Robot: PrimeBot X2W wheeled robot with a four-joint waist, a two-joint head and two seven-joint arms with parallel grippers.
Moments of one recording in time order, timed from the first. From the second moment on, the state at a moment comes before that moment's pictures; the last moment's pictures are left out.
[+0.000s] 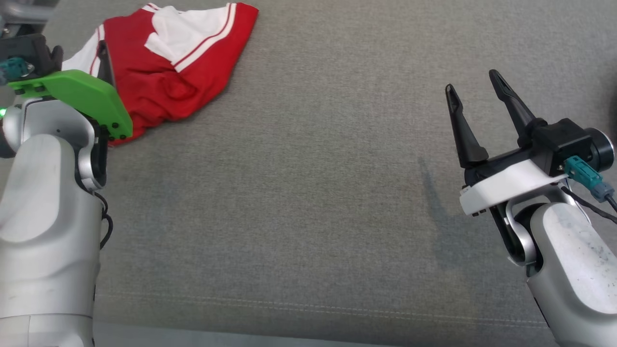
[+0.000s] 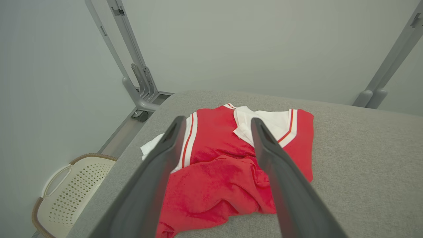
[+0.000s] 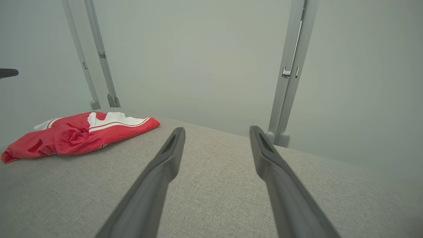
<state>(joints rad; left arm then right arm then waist) -0.76 0.12 -0.10 0.56 -0.28 0.10 0.11 -0.31 -0.25 0.33 -0.01 0.20 -0.08 -0.12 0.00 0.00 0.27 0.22</state>
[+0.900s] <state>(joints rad) -0.93 0.13 0.11 0.95 -0.20 0.12 0.20 -0.37 -0.27 0.36 -0.04 0.18 -0.04 -0.10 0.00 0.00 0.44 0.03</state>
